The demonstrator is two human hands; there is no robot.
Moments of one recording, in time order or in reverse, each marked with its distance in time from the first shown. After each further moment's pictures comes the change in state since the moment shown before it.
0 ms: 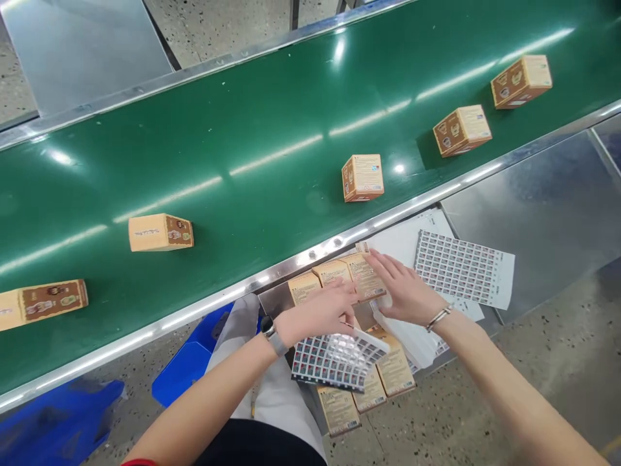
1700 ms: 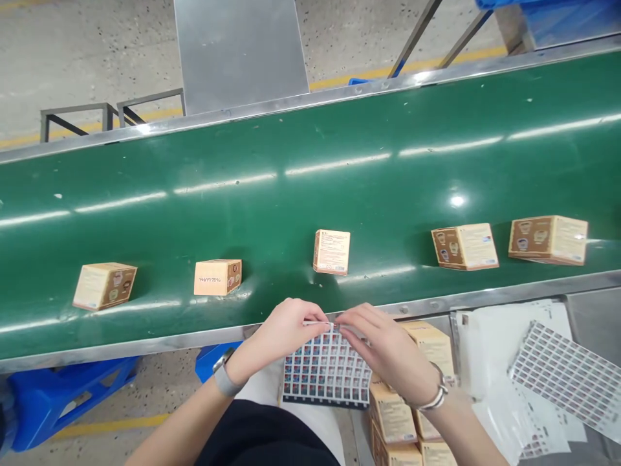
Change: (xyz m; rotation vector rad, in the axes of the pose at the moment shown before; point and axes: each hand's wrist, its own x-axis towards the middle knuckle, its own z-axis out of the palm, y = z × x) left_hand -0.184 -0.027 -0.087 -0.462 0.478 -0.580; right_hand 0.108 -0.217 -0.009 0.195 -0.030 -0.434
